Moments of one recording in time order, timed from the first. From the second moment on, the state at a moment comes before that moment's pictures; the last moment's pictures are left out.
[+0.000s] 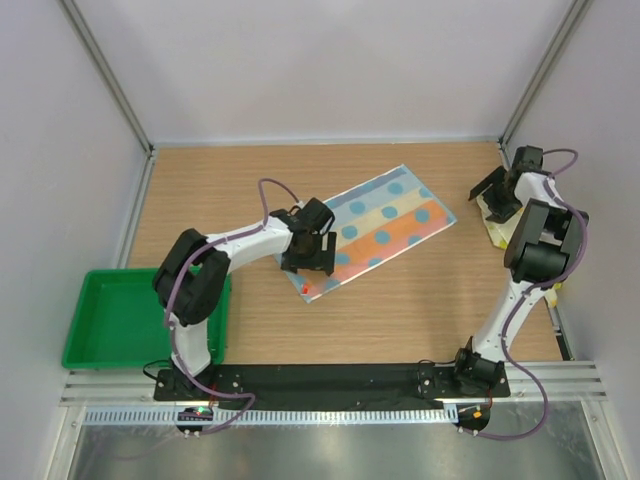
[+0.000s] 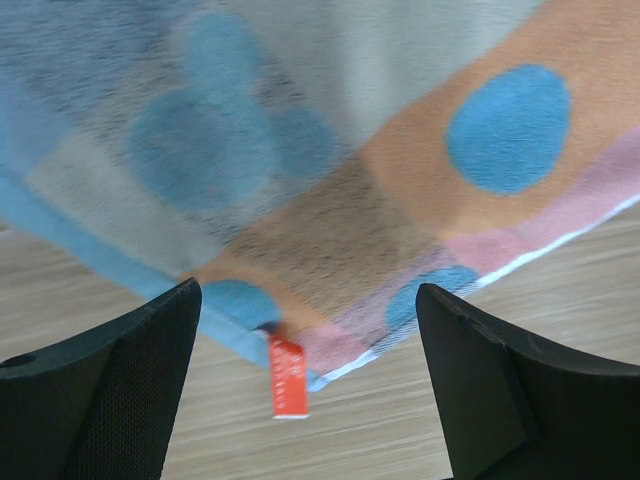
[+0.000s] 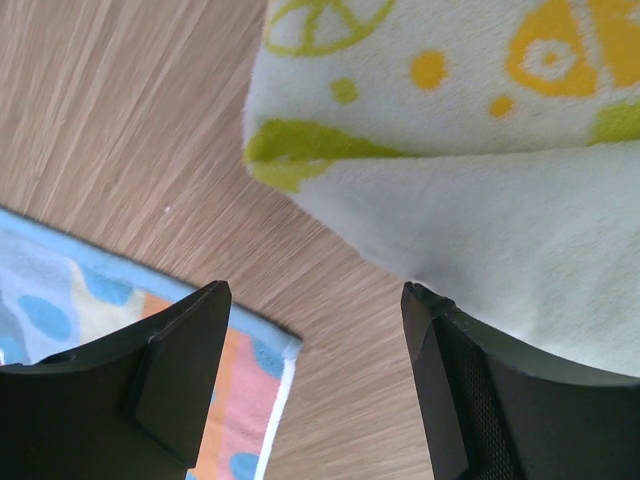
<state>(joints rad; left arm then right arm) -0.72 1.89 1.30 -0.60 -0.01 -0.60 -0.35 2.08 1.57 -0.55 -0.09 0.55</state>
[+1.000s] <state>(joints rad) -0.61 1.30 0.93 -0.48 -0.29 -0.66 0.05 1.86 1.59 -0.62 -0.05 0.36</state>
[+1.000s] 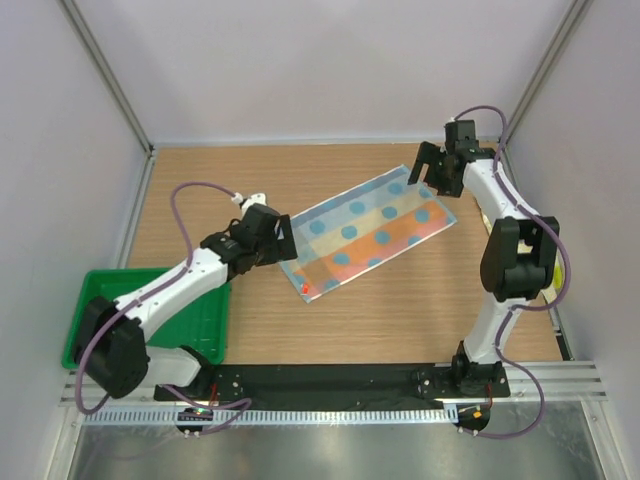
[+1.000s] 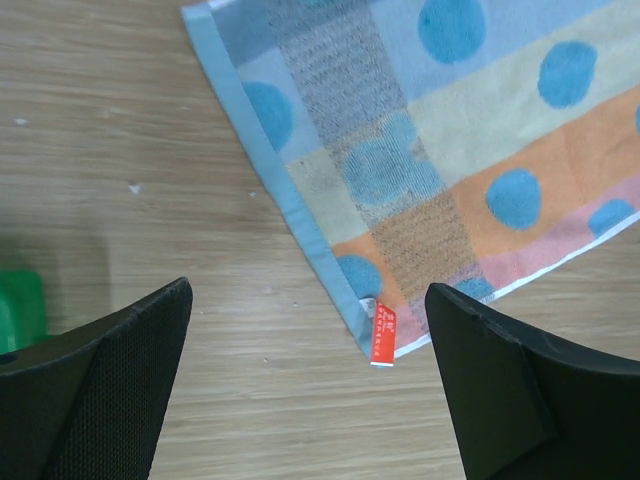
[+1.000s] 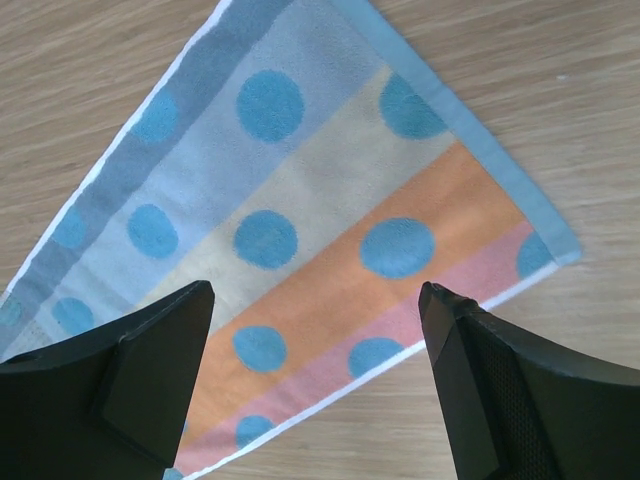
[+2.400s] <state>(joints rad) -0.34 2.15 1.75 -0.72 -0.03 -0.53 0.32 1.89 1.43 -0.72 0.01 0.54</state>
